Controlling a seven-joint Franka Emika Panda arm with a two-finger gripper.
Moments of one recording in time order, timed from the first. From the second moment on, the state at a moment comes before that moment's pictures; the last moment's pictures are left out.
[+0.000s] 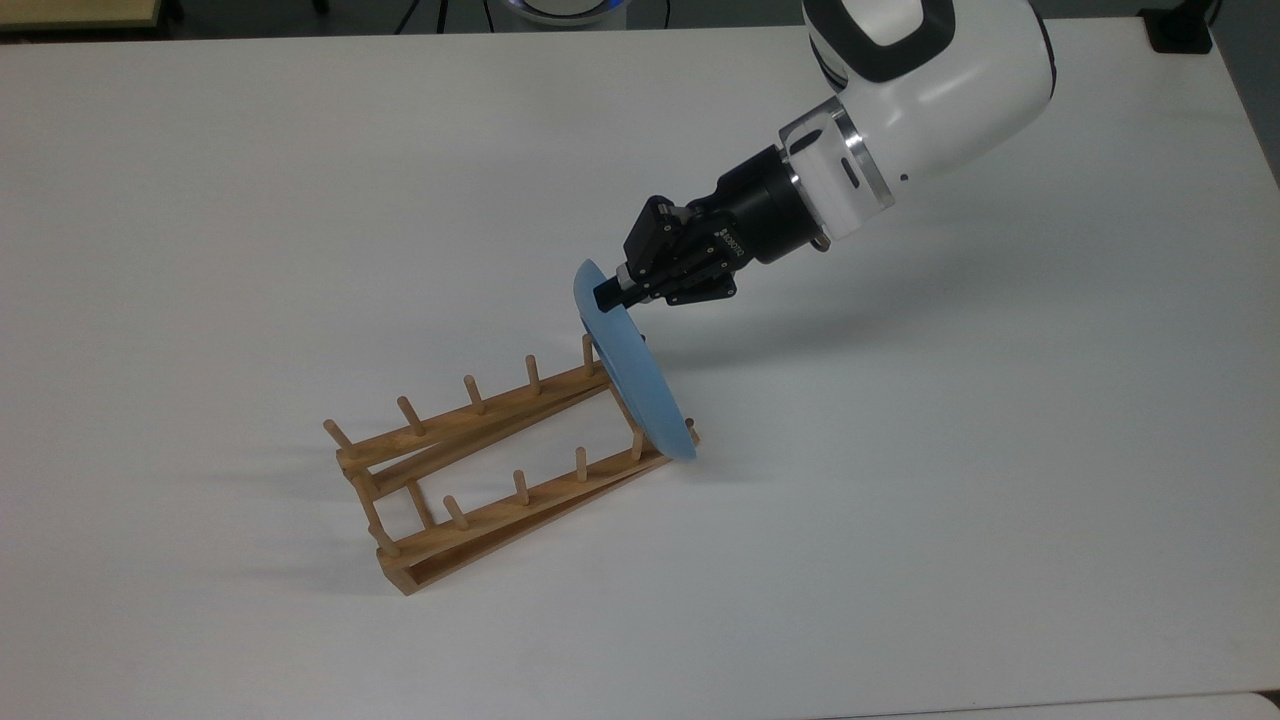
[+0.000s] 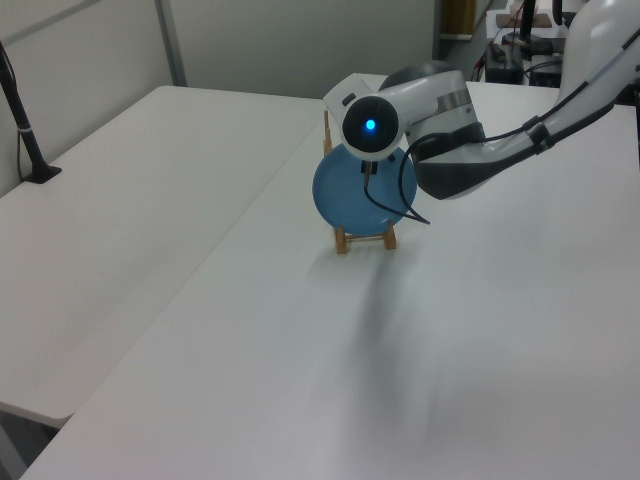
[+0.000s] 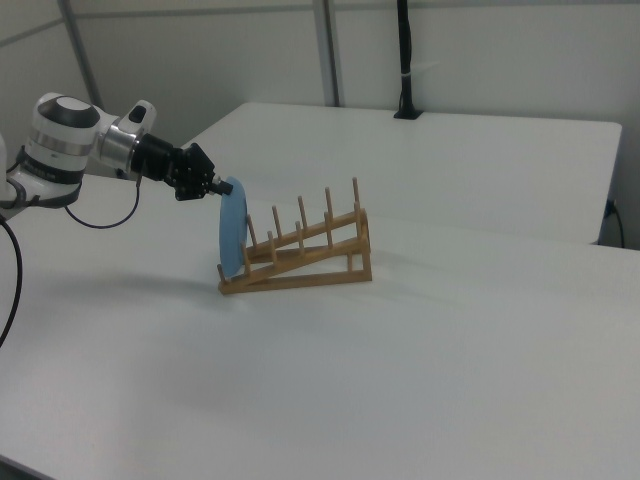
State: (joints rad) arm 0.65 0.55 -0.26 -1.40 -0.96 1.74 0.48
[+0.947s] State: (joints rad) arm 0.65 0.56 -0.26 -1.38 -0.98 1.79 0.57
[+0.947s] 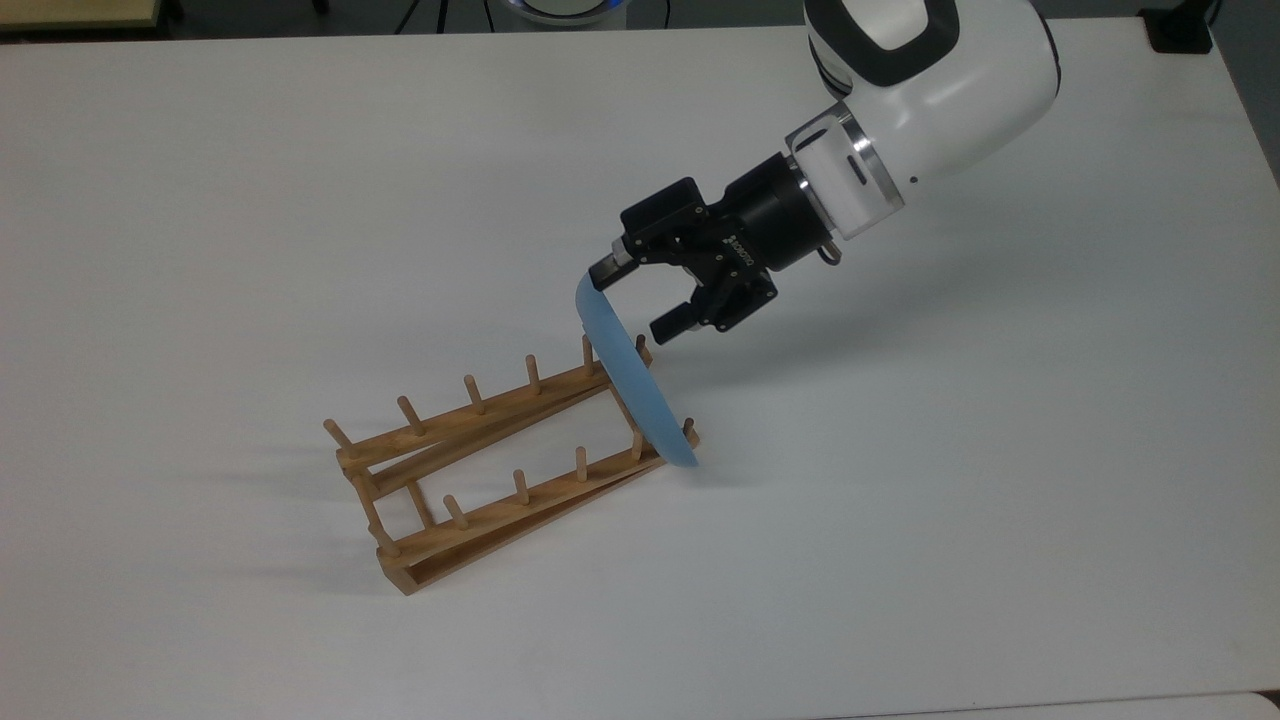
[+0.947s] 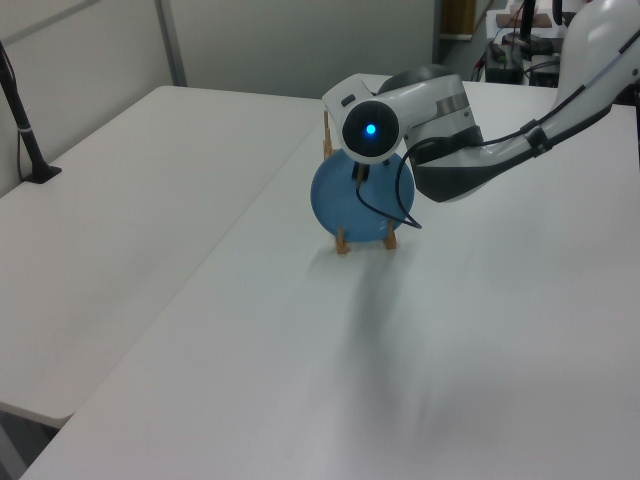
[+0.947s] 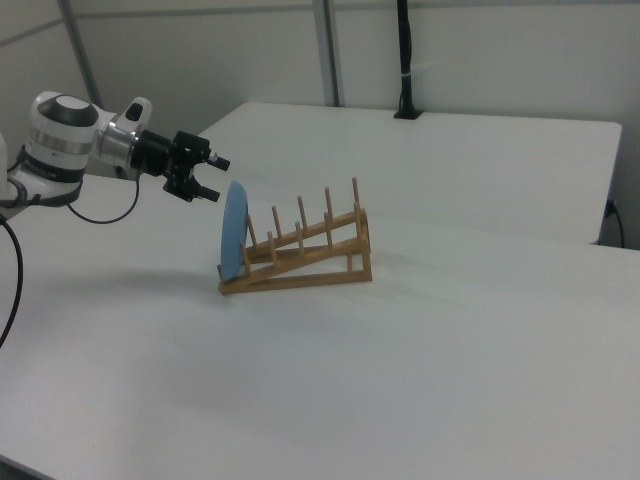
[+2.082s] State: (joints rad) arm 0.35 0.21 -0.16 -1.39 0.03 1.63 0.24
